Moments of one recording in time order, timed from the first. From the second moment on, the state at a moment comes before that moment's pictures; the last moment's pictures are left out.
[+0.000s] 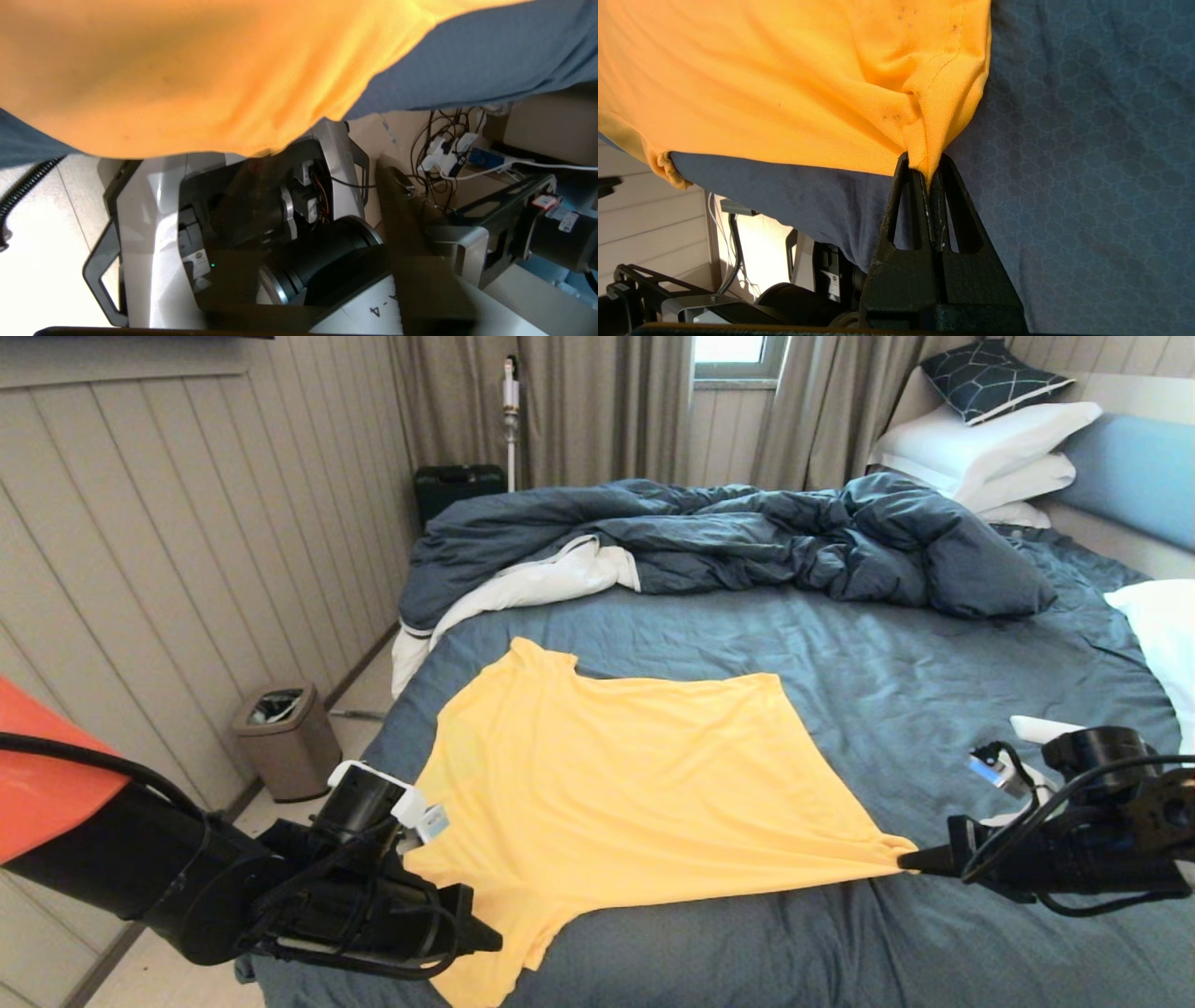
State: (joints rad) left arm -0.50 1.90 -0.66 -0.24 -0.42 -0.53; right arm -0.28 1.85 -0.76 -0.07 0.60 0.03
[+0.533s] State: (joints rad) left arm -0.50 1.83 -0.66 -0.21 -0.42 -0.55; right arm -0.27 1.83 -0.75 -0.07 0.61 0.04
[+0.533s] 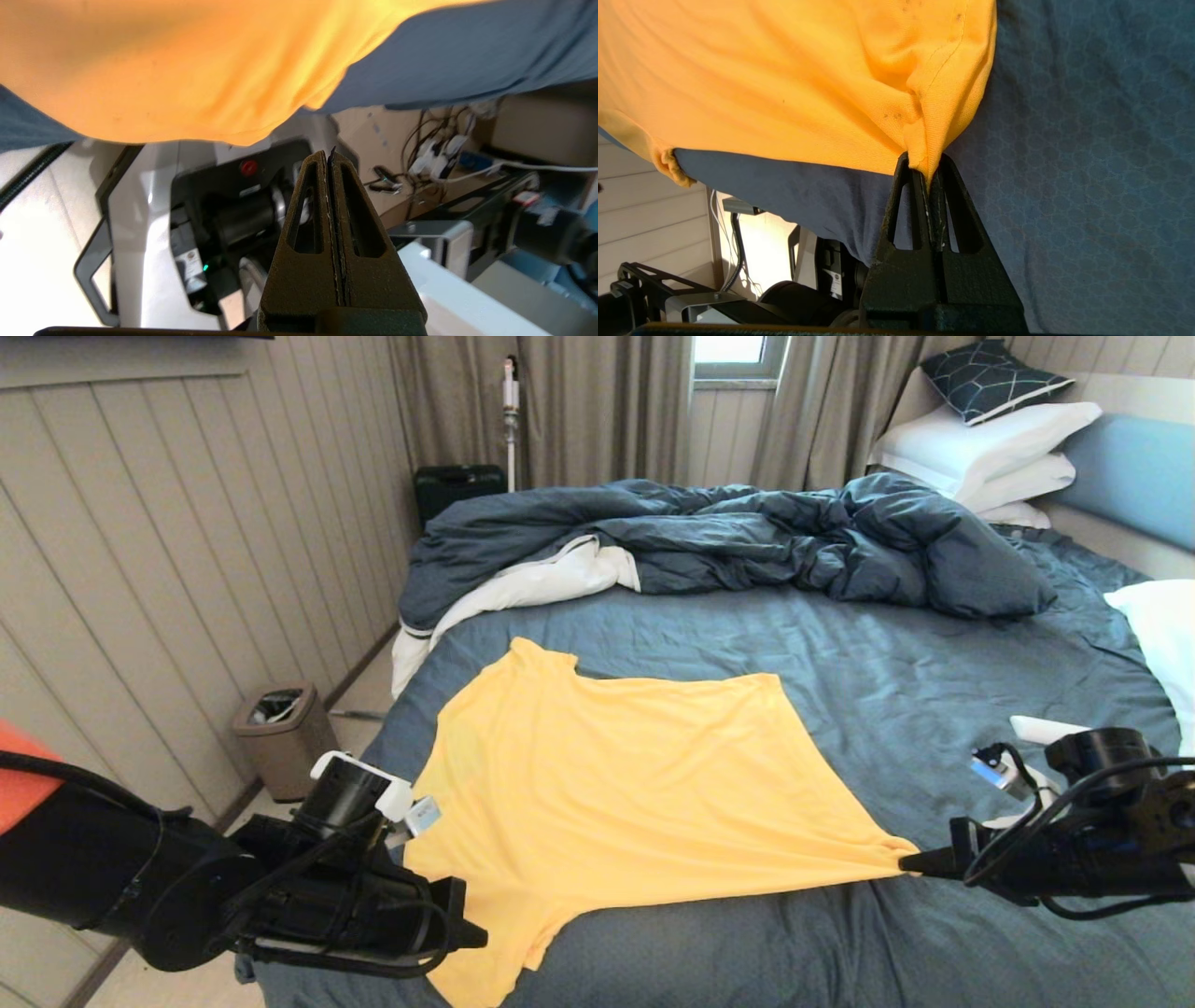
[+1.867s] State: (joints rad) left arm -0.46 1.76 -0.48 -0.23 -0.26 -0.60; right arm -0.28 1.90 -0.82 -0.07 0.60 0.05
